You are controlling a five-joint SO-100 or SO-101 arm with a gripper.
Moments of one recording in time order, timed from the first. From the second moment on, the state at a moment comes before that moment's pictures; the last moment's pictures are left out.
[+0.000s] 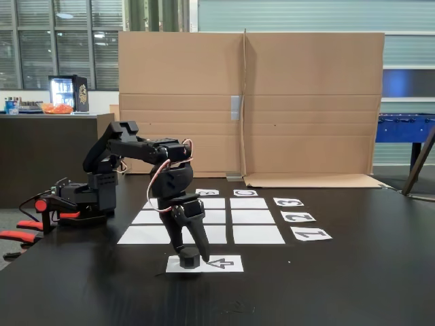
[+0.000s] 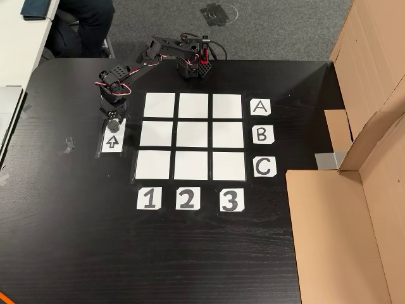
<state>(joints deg) 41.3 38.8 41.4 79.4 -5.0</state>
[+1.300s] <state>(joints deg) 41.3 38.2 41.0 77.8 -4.0</state>
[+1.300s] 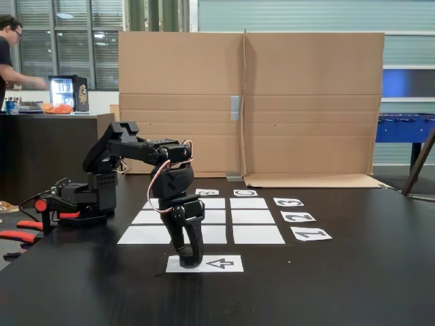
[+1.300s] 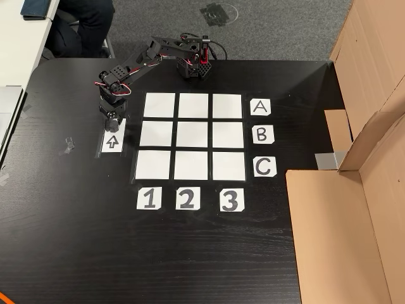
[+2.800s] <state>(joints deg) 5.8 90.5 63.6 96.9 1.3</state>
